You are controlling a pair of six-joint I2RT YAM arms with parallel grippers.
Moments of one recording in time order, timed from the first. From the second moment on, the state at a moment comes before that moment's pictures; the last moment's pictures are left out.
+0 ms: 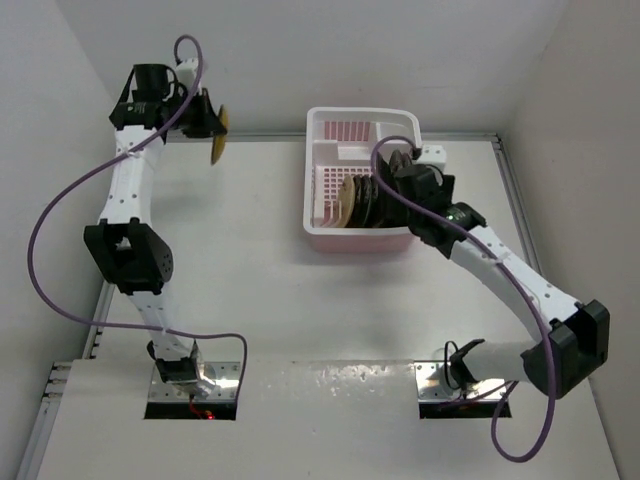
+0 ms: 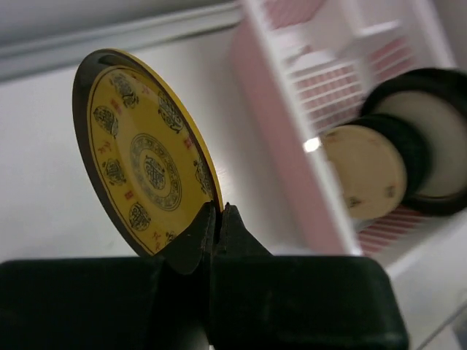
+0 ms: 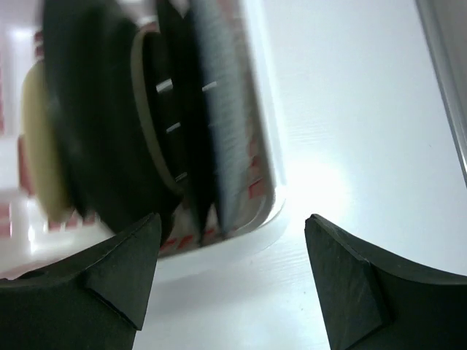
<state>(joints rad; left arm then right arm) 0.08 1.91 2.07 -0.82 0.52 0.01 0.54 1.30 1.11 -0.52 0.62 0.35</state>
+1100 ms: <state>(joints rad) -0.29 2.04 1.61 -0.02 0.87 -0.87 0.07 1.32 1.10 -0.60 0.34 0.41</state>
